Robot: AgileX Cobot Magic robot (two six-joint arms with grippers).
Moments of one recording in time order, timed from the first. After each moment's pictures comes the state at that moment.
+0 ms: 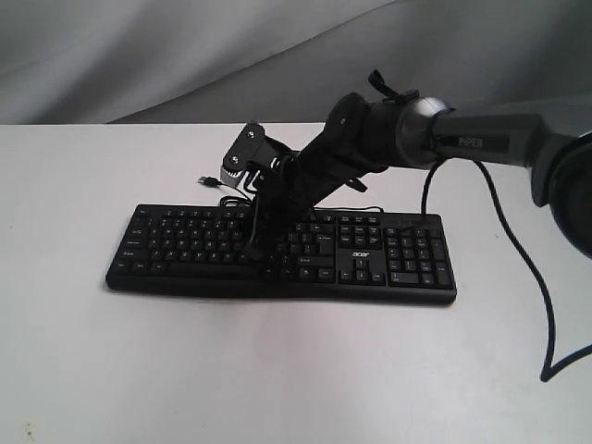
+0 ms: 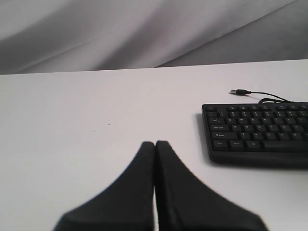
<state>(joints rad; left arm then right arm) 0.12 0.07 0.00 0.12 0.27 -0.07 0.53 2.31 -1.68 0.69 0.61 -1.20</state>
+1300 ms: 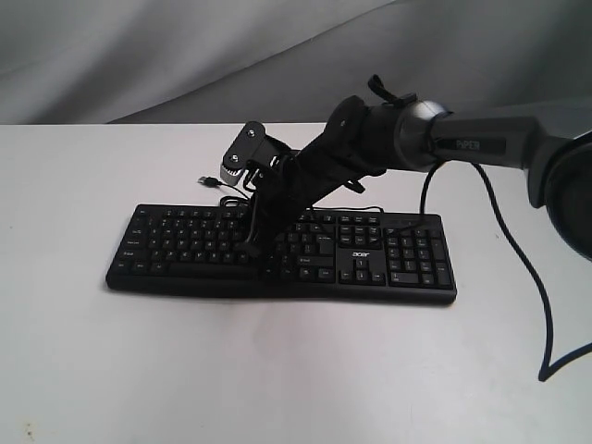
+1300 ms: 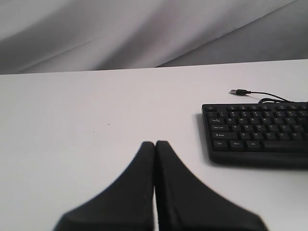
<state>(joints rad) 0.12 0.07 0.00 0.12 0.27 -0.07 0.53 2.31 -1.68 0.73 0.57 -1.23</state>
